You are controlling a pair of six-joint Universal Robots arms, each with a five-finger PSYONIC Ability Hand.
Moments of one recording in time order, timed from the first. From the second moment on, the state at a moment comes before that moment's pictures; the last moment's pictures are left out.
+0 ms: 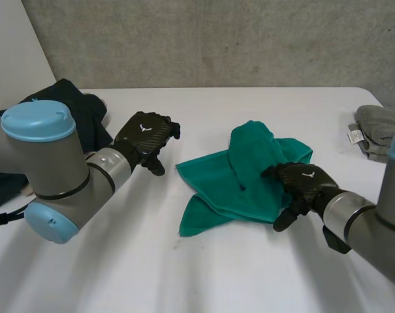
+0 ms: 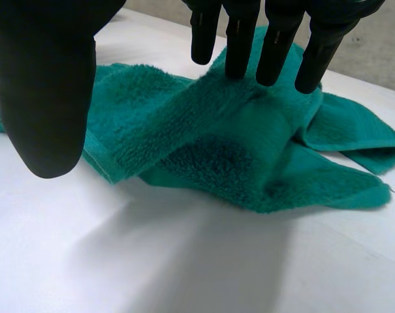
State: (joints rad) left arm 4.26 -2.08 -1.39 3.29 -1.32 3.48; right arm 1.88 -1.25 1.74 -0.02 1.32 3.01; left_hand 0.52 0.51 0.52 0.50 0.32; right_hand 0.33 0.32 0.34 0.34 0.18
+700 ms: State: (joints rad) left arm 4.23 -2.29 -1.29 3.32 -1.32 3.47; right arm 2.11 -1.44 1.50 0.00 1.38 2.81; left_hand 0.30 0.29 0.29 0.28 0.10; right_hand 1.10 1.15 1.19 1.20 0.96
